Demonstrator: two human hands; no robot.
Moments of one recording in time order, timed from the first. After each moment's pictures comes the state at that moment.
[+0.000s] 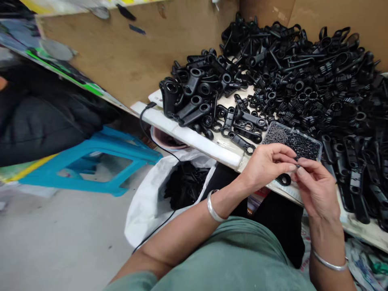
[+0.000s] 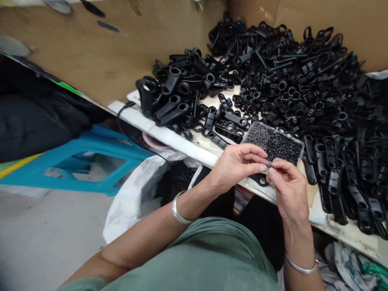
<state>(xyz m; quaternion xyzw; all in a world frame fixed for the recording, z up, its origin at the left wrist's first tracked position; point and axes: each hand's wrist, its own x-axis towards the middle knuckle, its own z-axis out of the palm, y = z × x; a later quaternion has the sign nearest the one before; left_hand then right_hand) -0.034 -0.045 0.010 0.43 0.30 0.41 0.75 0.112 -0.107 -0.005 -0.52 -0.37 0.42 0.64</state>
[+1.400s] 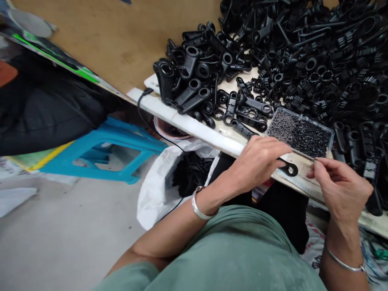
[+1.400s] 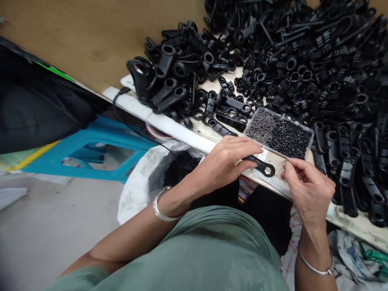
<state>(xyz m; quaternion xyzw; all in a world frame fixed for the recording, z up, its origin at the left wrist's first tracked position) -0.070 -0.048 0.007 0.85 0.31 0.30 0.29 0.129 -0.130 -0.002 -0.70 -0.57 0.04 0.43</state>
